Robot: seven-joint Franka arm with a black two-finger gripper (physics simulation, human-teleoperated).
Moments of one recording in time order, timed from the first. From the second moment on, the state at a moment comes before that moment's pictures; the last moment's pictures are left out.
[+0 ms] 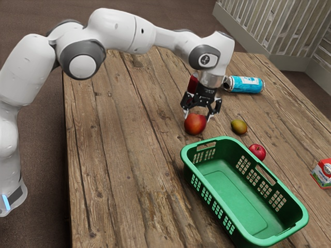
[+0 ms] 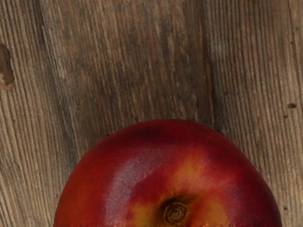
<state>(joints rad) 0.15 0.47 -0.03 -1.33 -0.12 1.70 -1.28</state>
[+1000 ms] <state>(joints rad) -0.07 0.31 -0.03 -1.34 -0.08 1.70 -1.31</state>
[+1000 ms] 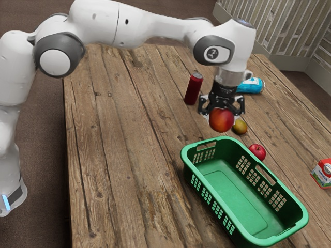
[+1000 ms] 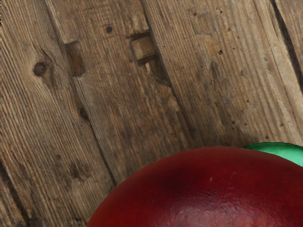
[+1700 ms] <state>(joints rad) -0.25 0.43 -0.03 -1.30 -0.02 1.88 -1.49</state>
